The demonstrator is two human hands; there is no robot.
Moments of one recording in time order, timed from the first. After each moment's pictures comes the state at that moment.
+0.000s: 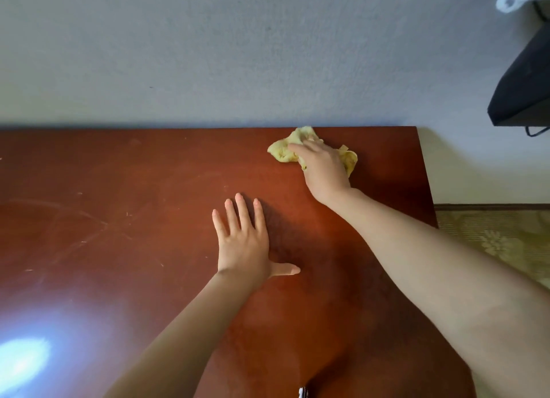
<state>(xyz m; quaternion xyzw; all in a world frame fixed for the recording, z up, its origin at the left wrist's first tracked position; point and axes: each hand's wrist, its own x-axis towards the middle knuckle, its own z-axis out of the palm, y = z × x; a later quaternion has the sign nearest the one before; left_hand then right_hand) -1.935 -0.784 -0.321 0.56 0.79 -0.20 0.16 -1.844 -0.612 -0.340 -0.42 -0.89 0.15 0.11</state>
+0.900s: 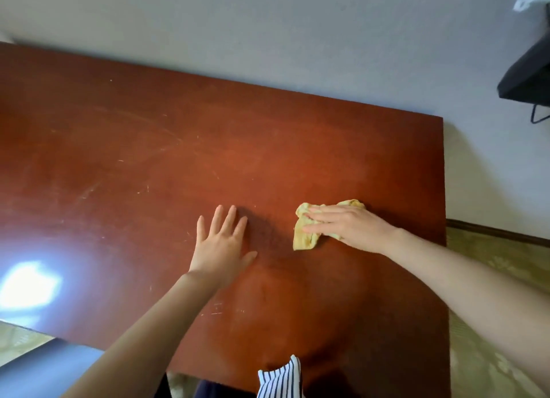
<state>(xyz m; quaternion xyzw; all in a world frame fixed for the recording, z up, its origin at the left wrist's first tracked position) -1.937 -0.969 -0.297 0.51 0.83 -0.12 0.20 -1.741 -0.757 -0.314 -0.01 -0.98 0.17 -0.08</state>
